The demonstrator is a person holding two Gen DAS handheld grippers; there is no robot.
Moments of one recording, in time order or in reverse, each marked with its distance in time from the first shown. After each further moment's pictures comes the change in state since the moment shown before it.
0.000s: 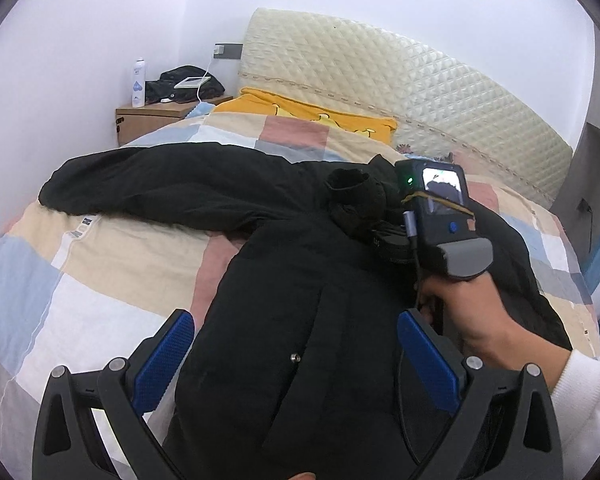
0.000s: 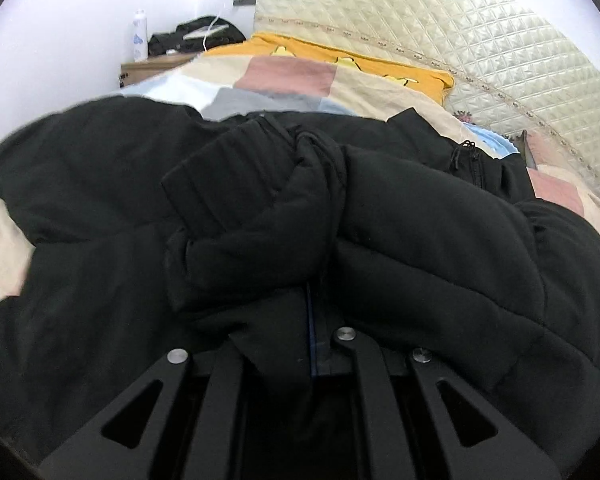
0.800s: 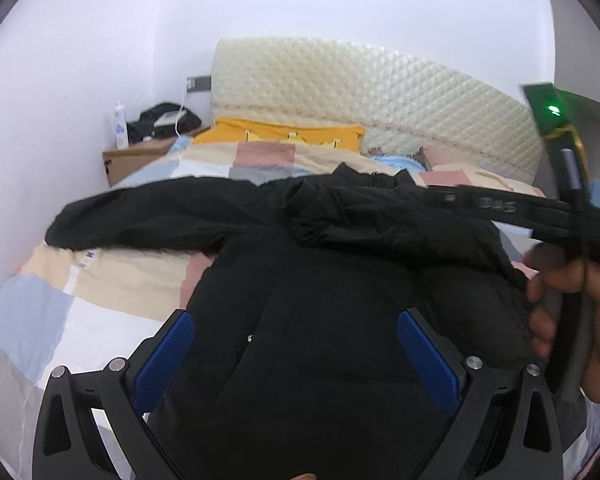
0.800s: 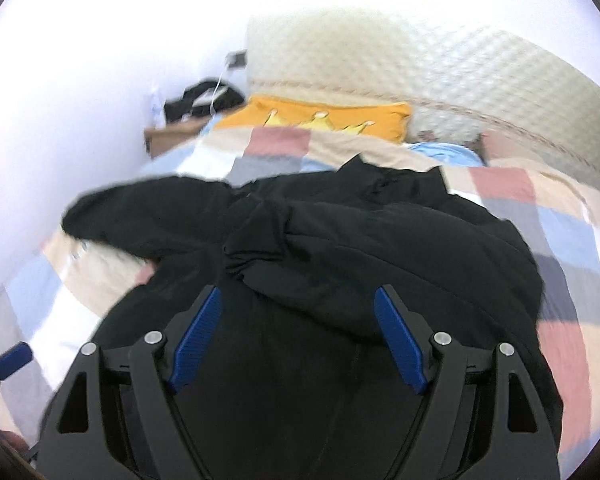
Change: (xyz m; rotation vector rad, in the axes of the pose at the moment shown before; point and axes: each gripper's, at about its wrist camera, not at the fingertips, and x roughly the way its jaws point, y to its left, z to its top) left arm -0.055 -0.055 -0.021 0.140 -0.082 0.002; right arm -0.212 -0.049 -0.044 0.178 -0.157 0.062
